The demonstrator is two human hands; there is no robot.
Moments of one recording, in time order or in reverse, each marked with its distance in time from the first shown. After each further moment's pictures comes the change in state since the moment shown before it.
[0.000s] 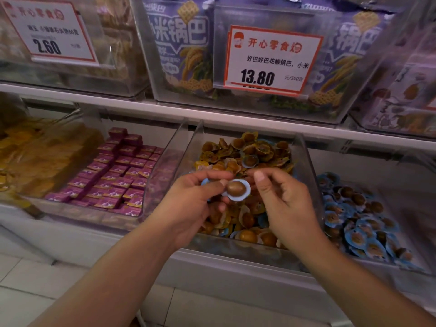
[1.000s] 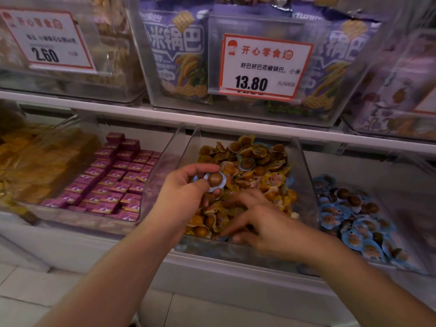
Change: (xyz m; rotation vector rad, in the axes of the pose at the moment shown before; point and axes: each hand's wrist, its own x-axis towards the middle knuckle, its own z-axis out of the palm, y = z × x) left_hand 0.011 -0.002 -0.009 0.230 0.132 0.172; right_hand 0.009 0.004 -0.007 -0.569 -0.805 -0.118
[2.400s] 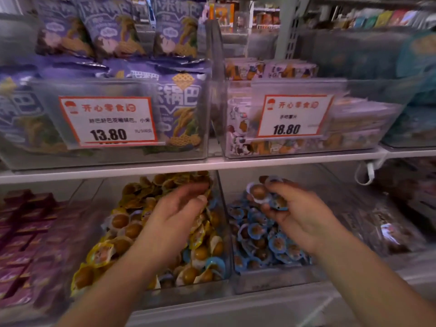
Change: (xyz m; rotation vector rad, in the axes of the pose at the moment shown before) left_hand 0.018 -0.001 0.103 0.344 -0.346 0.264; right_hand -0.099 0.060 -0.082 1.527 0.981 0.519
